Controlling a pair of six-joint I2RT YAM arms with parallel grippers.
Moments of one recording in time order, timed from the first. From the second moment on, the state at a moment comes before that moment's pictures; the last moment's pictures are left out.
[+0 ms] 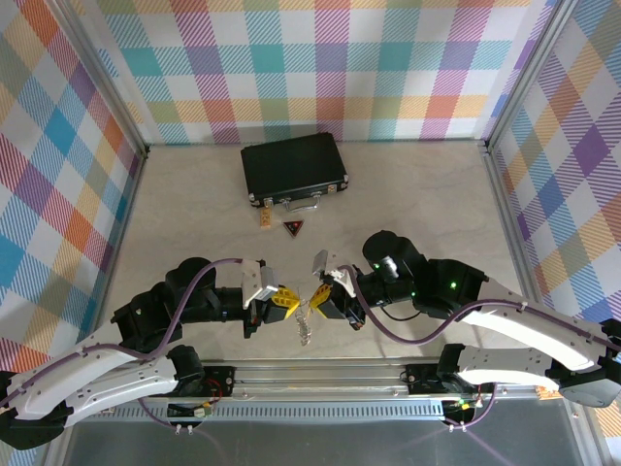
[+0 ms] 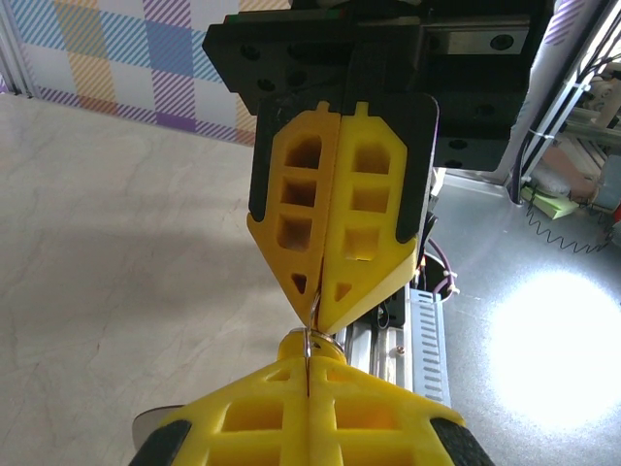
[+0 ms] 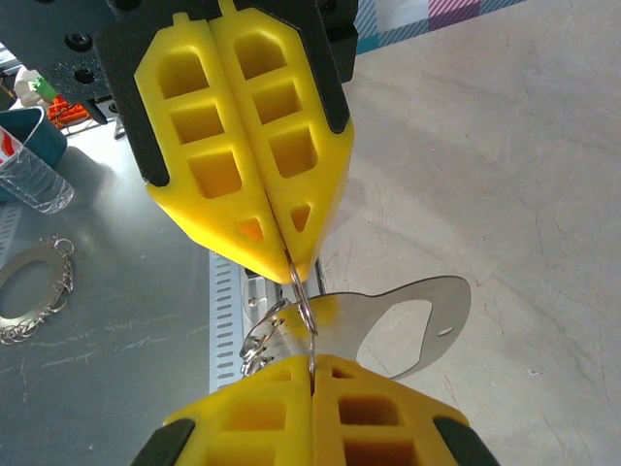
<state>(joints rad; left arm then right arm) -1.03 0.65 0.82 -0.45 0.37 -0.02 1.14 1.02 1.12 -0.66 -0.38 0.02</state>
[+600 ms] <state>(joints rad) -1.03 0.65 0.82 -0.44 0.36 -0.03 1.14 1.03 1.12 -0.64 -0.39 0.03</state>
